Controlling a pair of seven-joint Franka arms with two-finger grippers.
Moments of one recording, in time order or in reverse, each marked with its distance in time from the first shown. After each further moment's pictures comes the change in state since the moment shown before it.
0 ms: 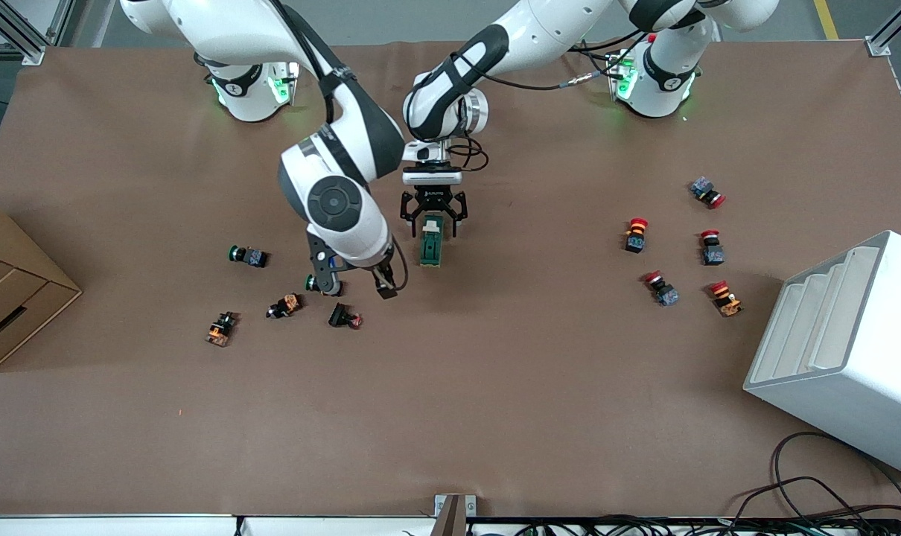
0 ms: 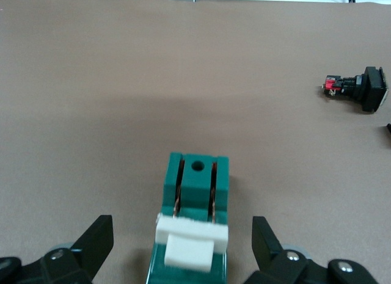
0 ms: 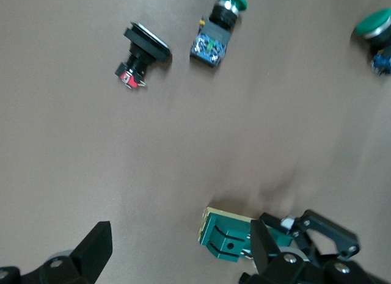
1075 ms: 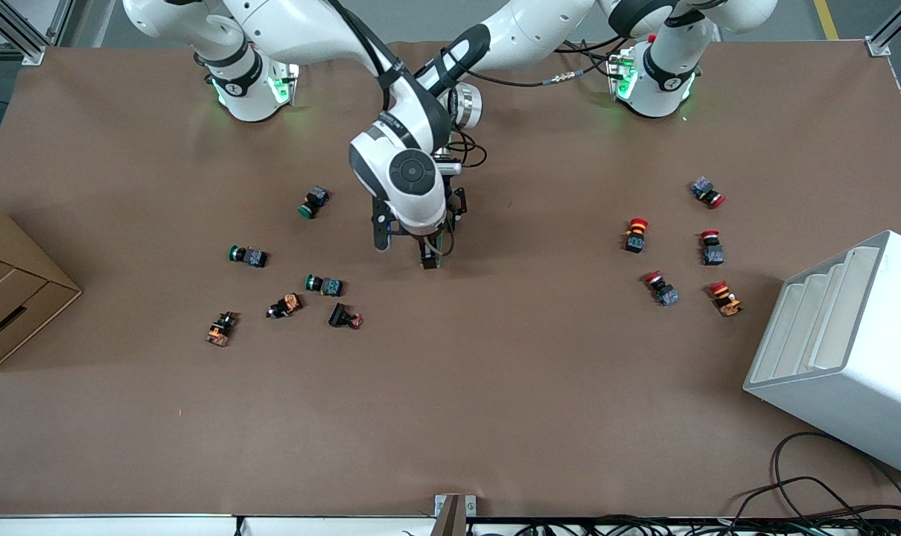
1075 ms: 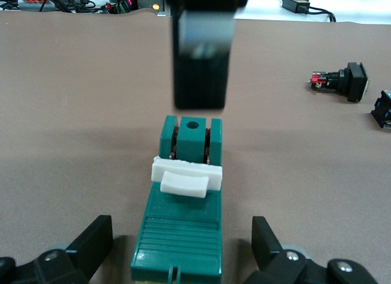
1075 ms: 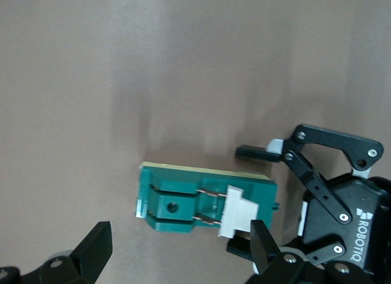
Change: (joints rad) left arm -0.062 0.062 0.002 -0.002 0.103 -0.115 -0.117; right arm 0.190 0.042 -0.001 -0.159 0.001 0.211 0.330
